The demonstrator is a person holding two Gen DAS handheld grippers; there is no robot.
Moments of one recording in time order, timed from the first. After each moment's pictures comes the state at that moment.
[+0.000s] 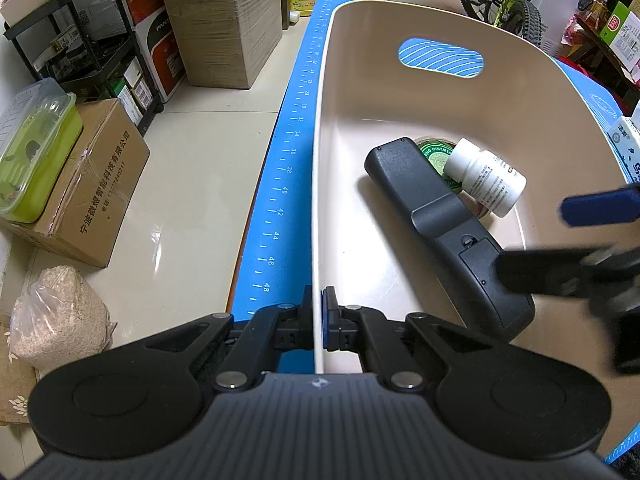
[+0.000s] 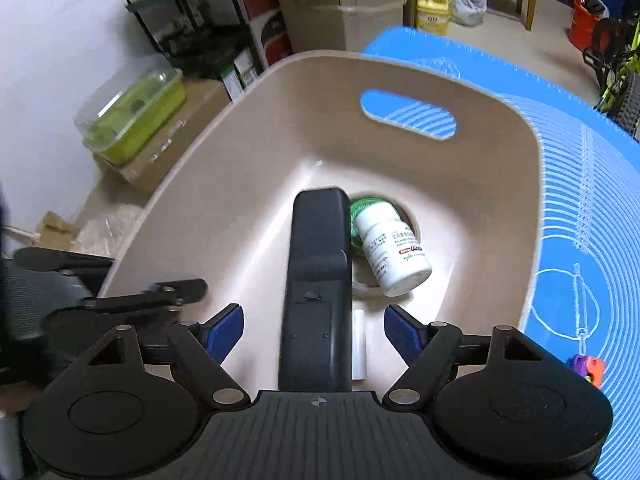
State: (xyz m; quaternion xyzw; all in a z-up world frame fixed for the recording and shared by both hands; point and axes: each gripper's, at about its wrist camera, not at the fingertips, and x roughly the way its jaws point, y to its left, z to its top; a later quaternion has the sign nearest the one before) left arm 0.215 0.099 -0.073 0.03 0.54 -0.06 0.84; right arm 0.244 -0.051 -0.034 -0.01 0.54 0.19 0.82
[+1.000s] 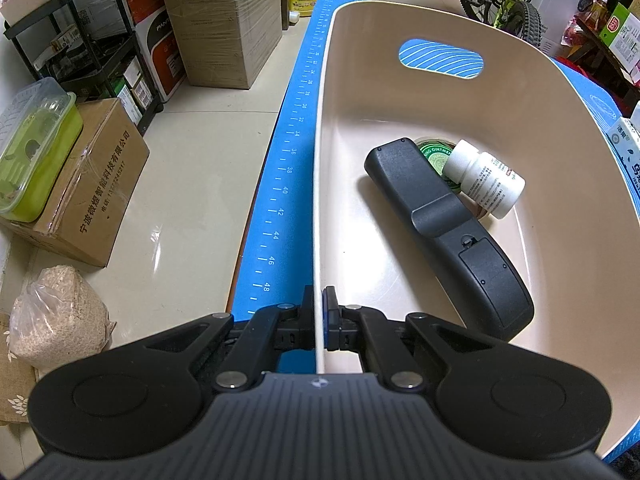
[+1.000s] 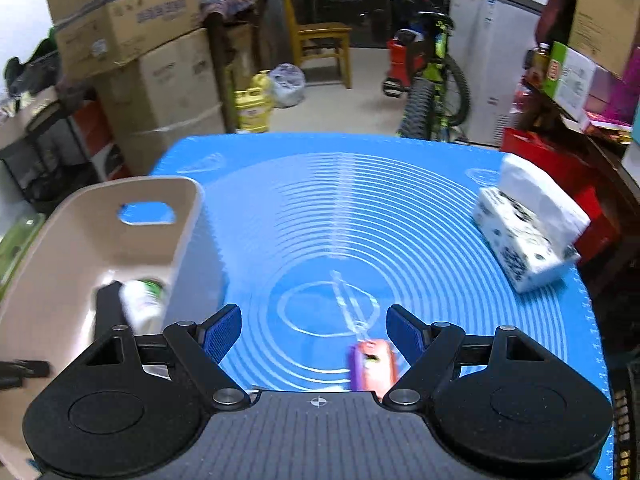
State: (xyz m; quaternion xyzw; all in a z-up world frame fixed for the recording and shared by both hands) left arm 0.214 0.097 -0.072 0.03 0.54 -0.06 0.84; right arm 0.198 -0.203 -0.042 0.04 0.42 -0.06 0.91
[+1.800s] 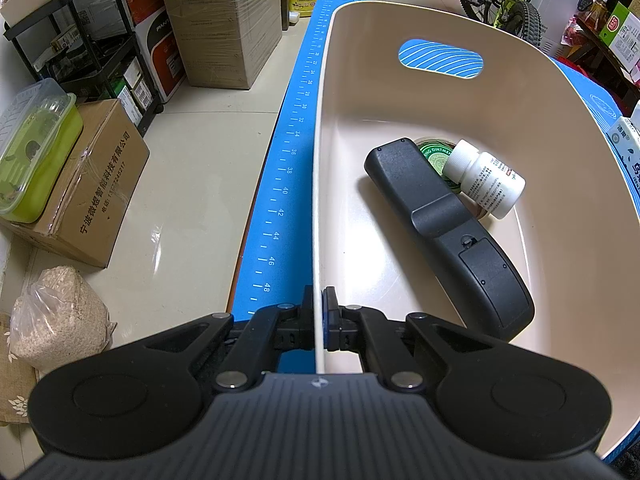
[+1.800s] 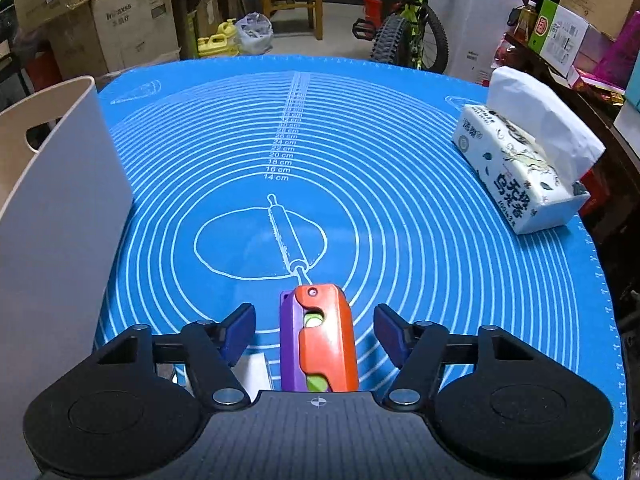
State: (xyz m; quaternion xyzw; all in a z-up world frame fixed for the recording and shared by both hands) left arm 0.214 0.097 -0.072 0.03 0.54 -0.06 0.84; right arm 0.226 -0.229 -0.124 0.03 0.48 -0.08 0.87
